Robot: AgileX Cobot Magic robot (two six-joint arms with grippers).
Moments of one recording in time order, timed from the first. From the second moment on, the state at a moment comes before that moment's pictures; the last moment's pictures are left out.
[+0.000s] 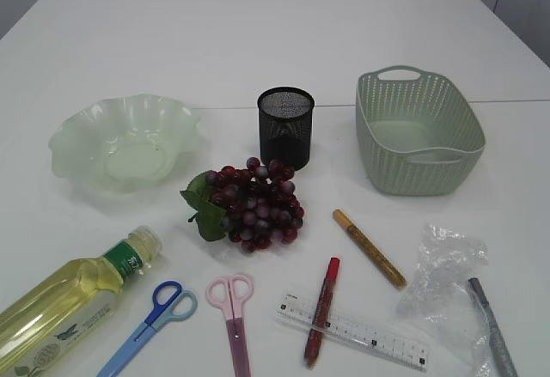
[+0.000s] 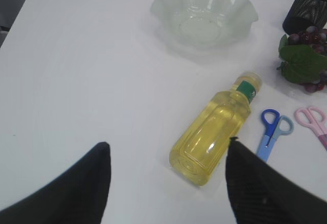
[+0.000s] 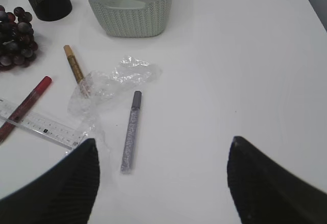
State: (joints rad) left arm -0.02 0.01 -0.52 -0.03 1.10 -0.08; right arm 0.02 -0.02 -0.49 0.00 1.16 -0.01
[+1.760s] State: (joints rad) left arm -0.02 0.02 -0.52 -0.08 1.10 -0.08; right arm 0.02 -0.02 -0.50 0.00 1.14 0.01
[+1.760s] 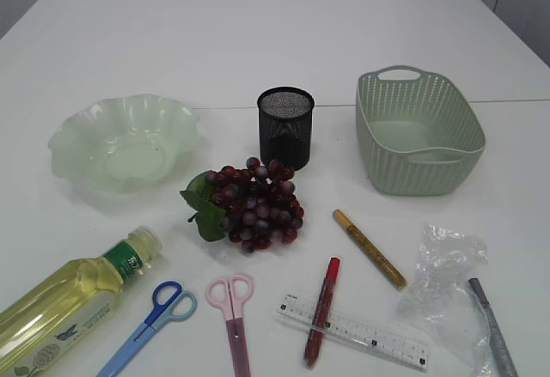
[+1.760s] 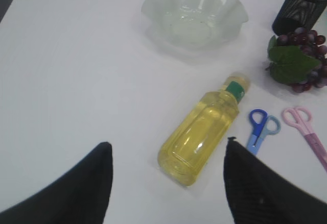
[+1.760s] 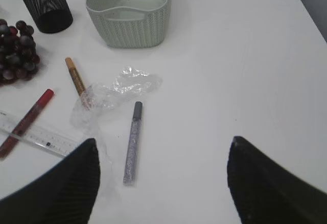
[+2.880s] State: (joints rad) left arm -0.26 0.90 -0.71 -0.23 0.70 -0.05; right arm 0.02 0.79 -0.53 0.05 0.82 0.17
